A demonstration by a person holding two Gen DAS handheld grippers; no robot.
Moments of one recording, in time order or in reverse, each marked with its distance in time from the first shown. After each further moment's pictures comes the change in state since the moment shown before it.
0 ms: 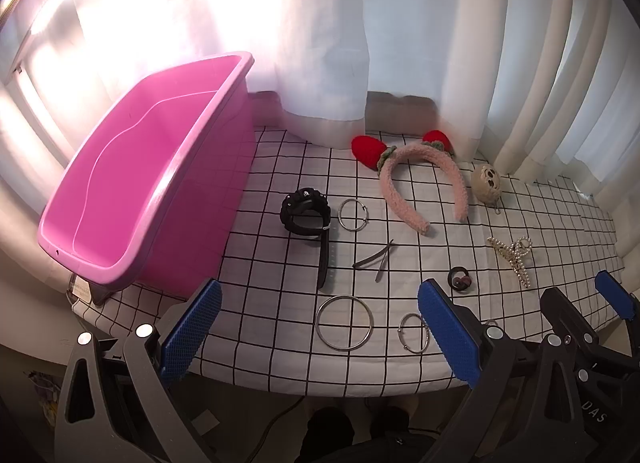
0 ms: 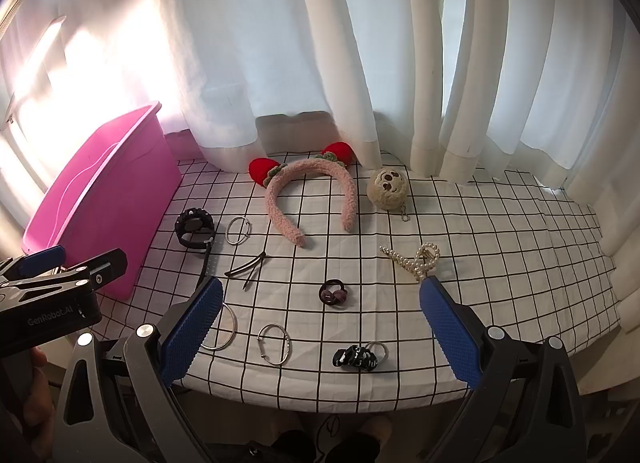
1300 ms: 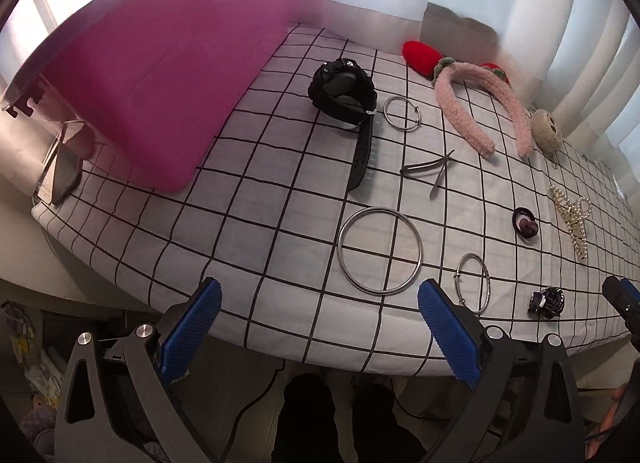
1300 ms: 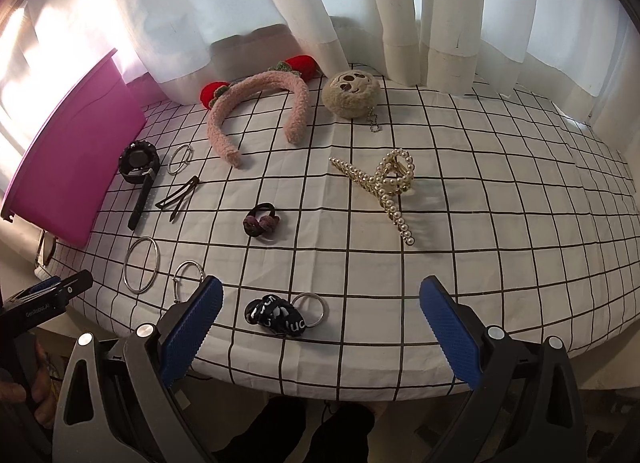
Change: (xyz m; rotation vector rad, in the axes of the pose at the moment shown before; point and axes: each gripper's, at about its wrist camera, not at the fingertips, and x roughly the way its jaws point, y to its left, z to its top) left arm 0.100 0.014 -0.089 -0.164 0.157 0.017; right arm 0.087 -0.096 -0.063 0.019 0.167 0.078
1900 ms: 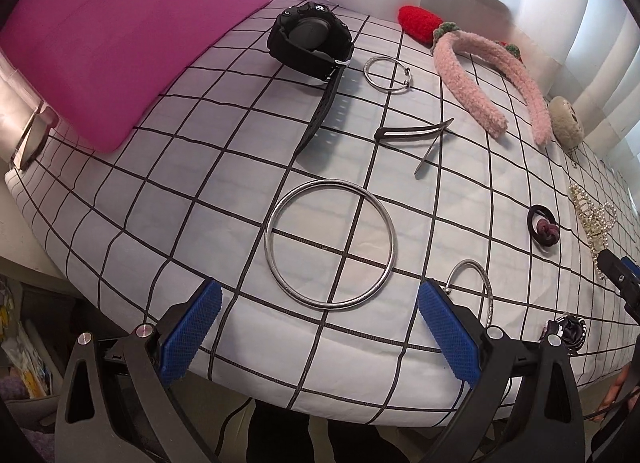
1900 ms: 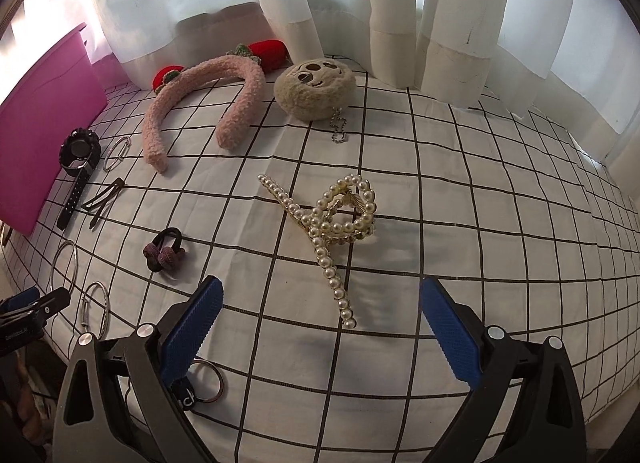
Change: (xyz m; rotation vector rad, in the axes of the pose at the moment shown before) left arm 0.057 -0.039 -0.008 -0.086 0.013 0.010; right arm 0.070 -0.038 0.033 -0.111 -0.005 -0.064
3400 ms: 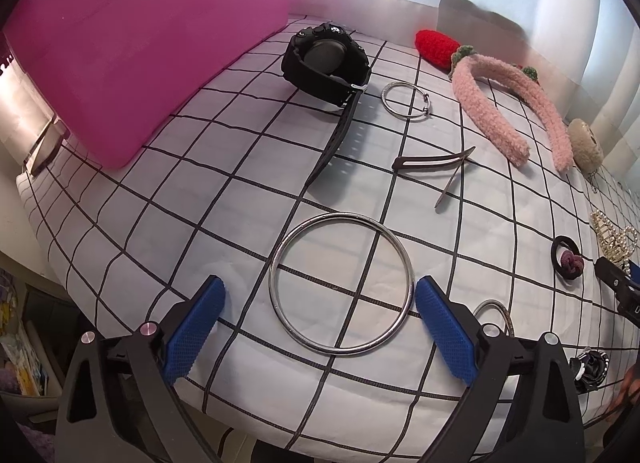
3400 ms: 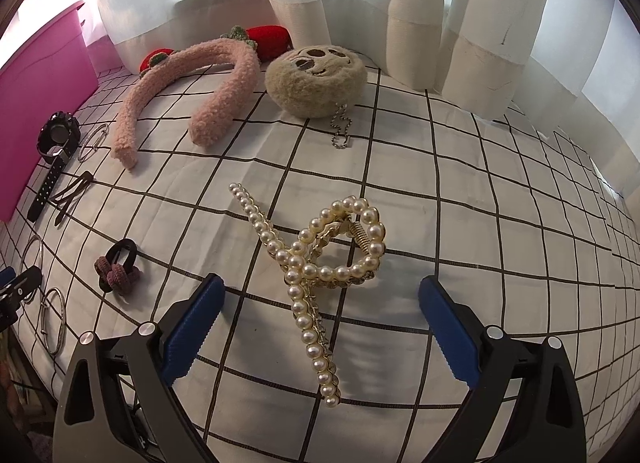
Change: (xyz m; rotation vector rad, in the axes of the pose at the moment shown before) left arm 0.009 -0.005 0.001 -0.023 -0.130 0.058; right arm 0.040 0.002 0.020 -0.070 -0.014 -0.021
